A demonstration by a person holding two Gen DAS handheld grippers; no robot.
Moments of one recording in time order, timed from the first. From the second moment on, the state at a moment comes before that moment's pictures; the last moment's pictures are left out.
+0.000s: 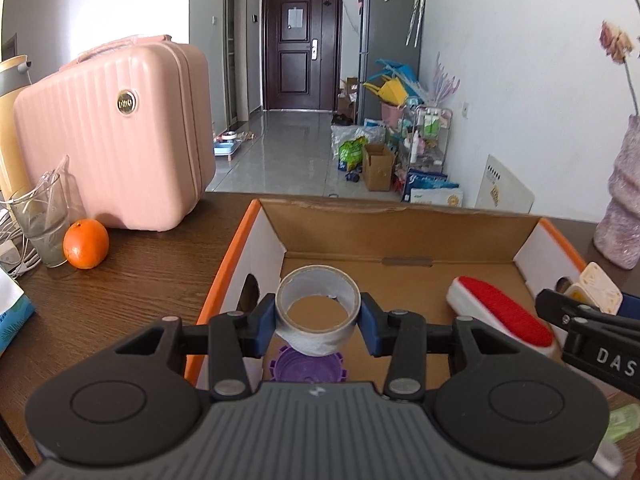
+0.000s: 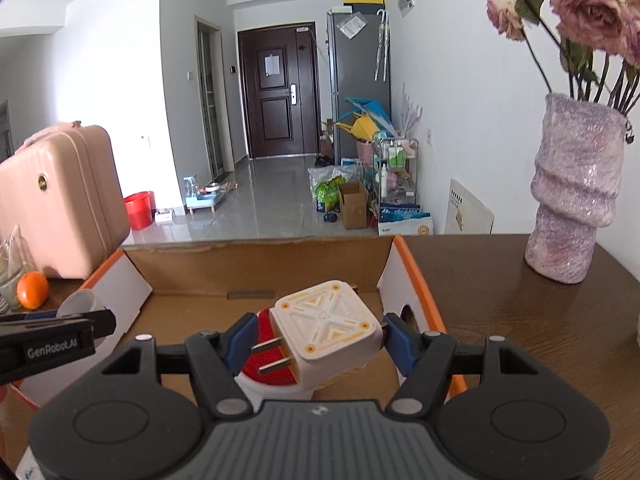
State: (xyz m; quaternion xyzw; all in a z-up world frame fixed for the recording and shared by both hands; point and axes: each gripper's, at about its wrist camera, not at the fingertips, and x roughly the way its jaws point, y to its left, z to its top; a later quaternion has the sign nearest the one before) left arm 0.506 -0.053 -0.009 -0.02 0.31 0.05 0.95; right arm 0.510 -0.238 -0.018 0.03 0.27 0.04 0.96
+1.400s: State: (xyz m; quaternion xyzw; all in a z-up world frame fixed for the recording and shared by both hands) left arm 0.477 -0.043 0.013 -0.03 0.28 0.06 0.96; right arm 0.482 -0.248 0.007 0.07 0.24 0.03 0.97
